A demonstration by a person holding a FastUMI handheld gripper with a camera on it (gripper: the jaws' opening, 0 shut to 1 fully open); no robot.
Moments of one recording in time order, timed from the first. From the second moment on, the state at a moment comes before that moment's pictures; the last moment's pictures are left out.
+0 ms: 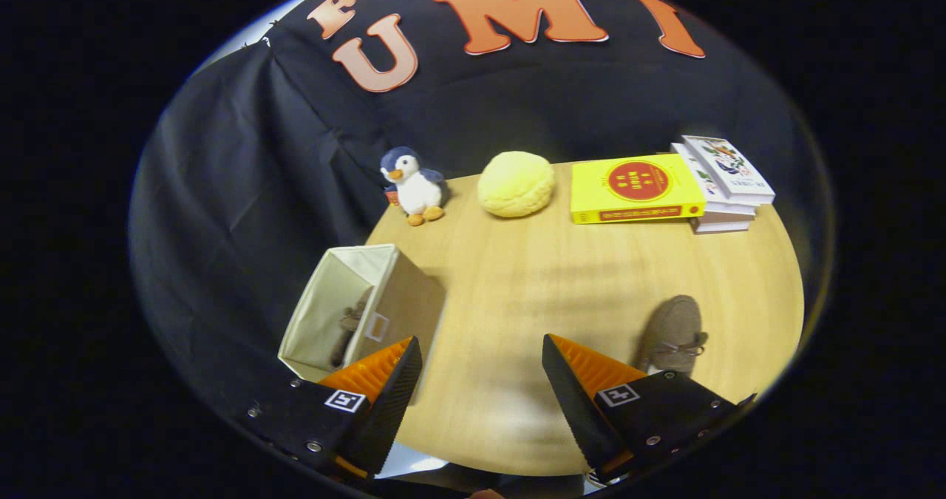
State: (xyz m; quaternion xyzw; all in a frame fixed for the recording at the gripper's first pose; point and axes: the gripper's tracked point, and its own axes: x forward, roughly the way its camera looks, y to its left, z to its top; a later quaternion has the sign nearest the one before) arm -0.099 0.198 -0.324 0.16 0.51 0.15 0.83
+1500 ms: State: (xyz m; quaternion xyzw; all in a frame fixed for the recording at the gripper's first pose) arm -0.136 0.027 -0.494 0.13 0.55 -0.02 0.82
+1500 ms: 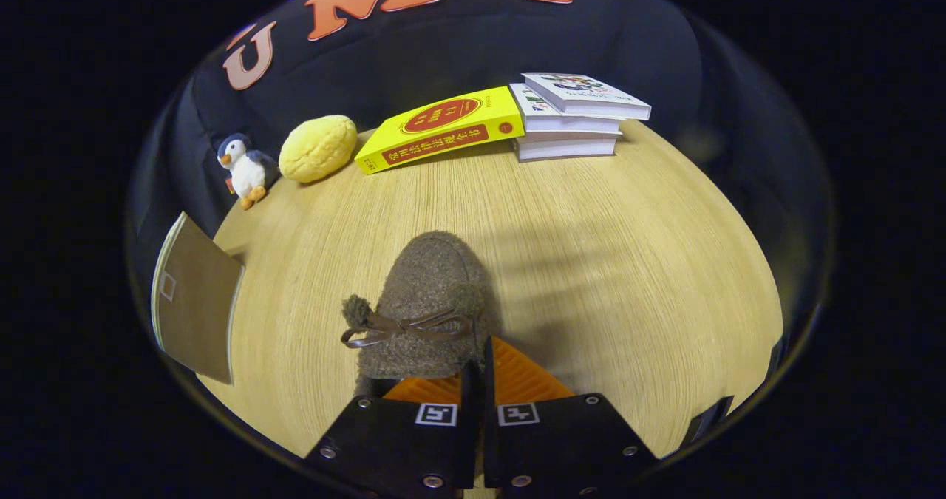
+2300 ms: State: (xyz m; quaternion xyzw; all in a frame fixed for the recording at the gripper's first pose) arm -0.066 0.216 -0.298 0.14 0.49 0.08 0.86
